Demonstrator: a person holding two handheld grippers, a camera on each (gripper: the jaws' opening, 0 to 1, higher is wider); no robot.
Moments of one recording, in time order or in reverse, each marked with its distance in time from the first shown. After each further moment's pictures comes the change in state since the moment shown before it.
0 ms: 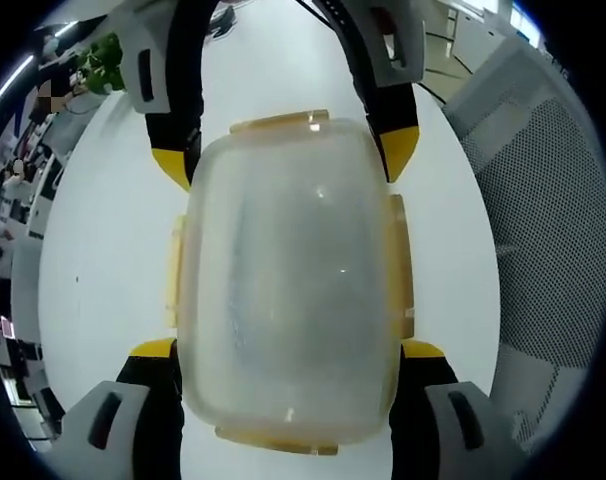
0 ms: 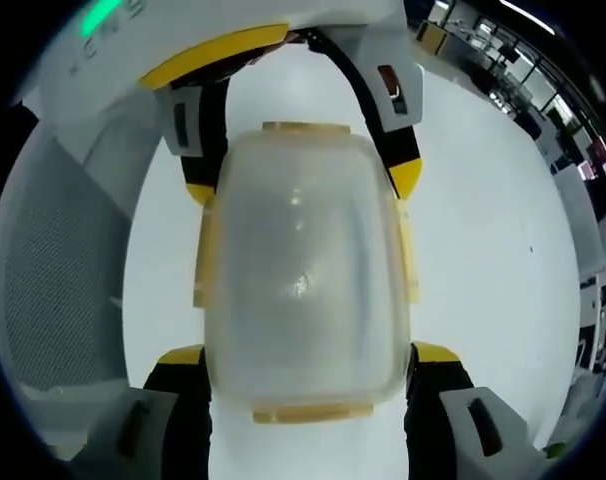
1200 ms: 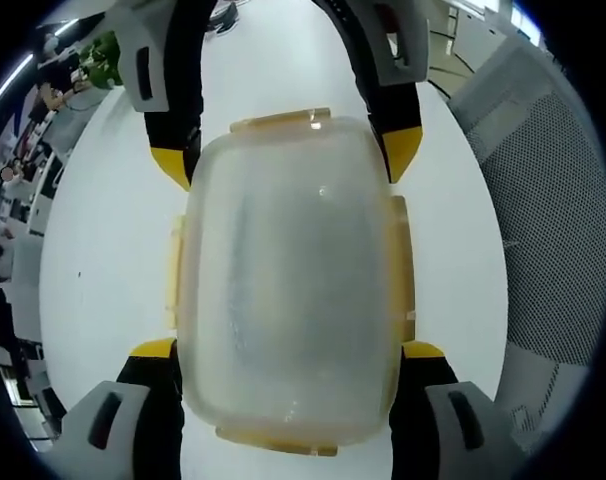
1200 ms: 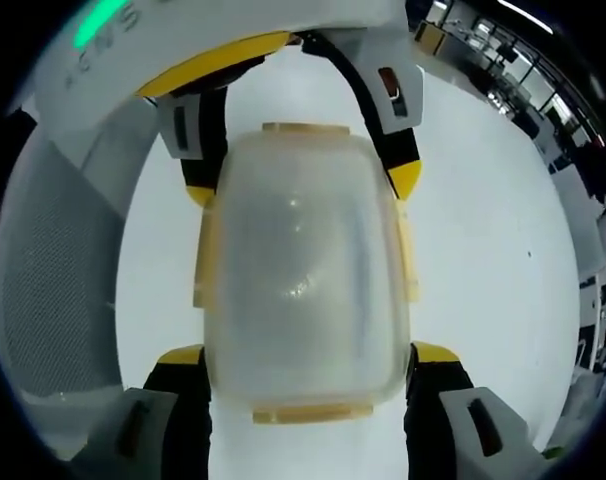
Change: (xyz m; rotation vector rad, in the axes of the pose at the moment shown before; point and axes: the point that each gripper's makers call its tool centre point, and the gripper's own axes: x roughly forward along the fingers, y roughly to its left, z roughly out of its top) left arm 0.002 0.013 -0.006 0.003 0.011 0.000; right arm 0.002 -0.012 0.005 0.007 -0.005 -0.003
